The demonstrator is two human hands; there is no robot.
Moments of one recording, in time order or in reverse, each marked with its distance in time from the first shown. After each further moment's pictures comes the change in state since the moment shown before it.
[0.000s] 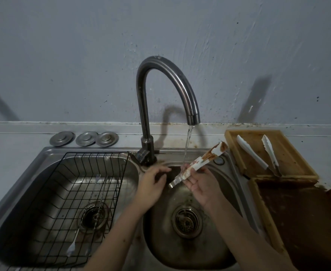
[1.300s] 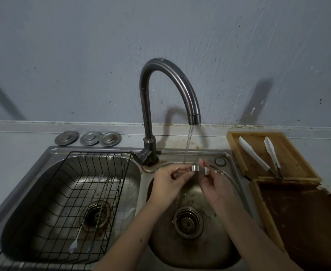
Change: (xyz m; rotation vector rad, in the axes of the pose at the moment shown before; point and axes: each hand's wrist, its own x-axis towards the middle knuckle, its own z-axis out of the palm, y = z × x) left_hand -0.003 0.039 0.030 -0.457 0.018 0.056; right_hand -0.027 -0.029 0.009 0.636 0.065 0.040
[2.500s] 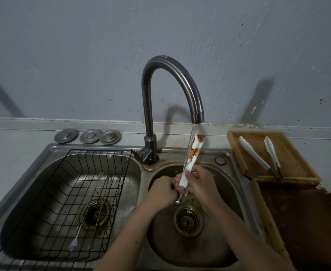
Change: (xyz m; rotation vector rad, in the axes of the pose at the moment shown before) left_hand -0.007 -0.004 -0.022 0.637 -0.292 -0.327; right_hand 0.008 0.022 -0.028 -1.421 -0.229 -0.346
